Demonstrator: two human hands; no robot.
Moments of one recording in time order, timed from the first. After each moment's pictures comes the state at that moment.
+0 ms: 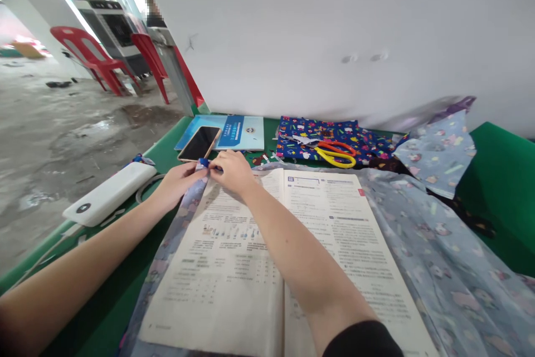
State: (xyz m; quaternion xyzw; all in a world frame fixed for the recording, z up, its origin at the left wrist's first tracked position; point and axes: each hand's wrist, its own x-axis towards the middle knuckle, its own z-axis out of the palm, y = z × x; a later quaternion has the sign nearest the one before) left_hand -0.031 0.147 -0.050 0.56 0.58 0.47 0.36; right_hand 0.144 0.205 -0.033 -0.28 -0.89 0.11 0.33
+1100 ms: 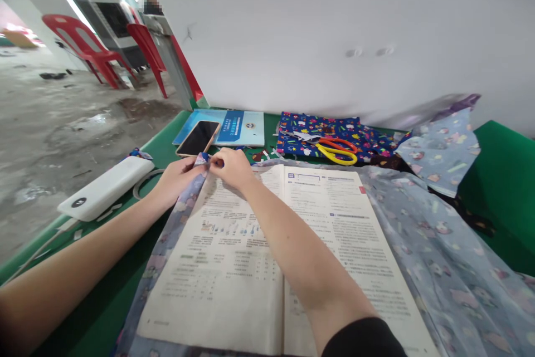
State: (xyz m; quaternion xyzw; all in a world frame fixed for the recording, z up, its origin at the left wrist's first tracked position) left_hand -0.032 0.148 -0.052 0.60 0.62 0.42 0.28; right_hand 0.142 0.207 -0.035 -0.31 -0.86 0.21 0.34
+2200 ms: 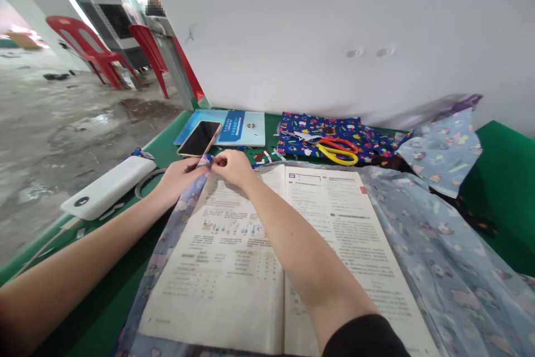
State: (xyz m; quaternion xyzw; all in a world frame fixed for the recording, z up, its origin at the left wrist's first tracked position) left_hand -0.027 0.144 -0.043 0.62 0.63 0.40 0.26; right_hand 0.142 0.209 -0.035 -0.35 -0.83 0.29 0.33
